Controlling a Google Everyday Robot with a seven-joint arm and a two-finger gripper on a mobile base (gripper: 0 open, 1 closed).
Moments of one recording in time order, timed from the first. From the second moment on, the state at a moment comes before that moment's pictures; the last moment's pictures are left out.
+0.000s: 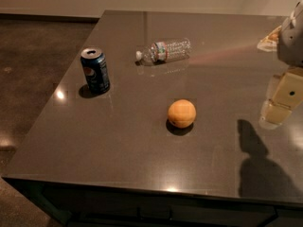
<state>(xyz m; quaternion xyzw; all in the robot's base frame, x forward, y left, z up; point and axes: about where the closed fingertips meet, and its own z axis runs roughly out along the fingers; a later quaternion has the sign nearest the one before) 0.438 -0.217 0.977 -0.60 0.78 -0.03 0.16</state>
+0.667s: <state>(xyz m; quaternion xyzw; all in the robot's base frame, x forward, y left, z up) 0.445 -0.196 0.974 -0.61 0.78 -0.02 0.16</state>
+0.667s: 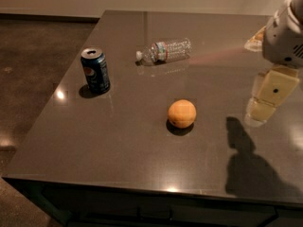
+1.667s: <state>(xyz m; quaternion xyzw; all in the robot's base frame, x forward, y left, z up) 0.476 -0.127 0.897 -0.63 0.76 0.04 0.17</state>
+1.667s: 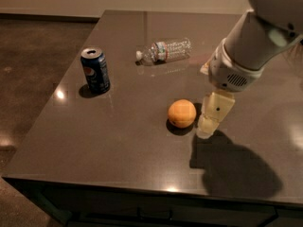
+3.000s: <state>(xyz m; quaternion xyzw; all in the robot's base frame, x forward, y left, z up) 0.475 -0.084 0.845 -0.65 0.73 0.07 0.18</state>
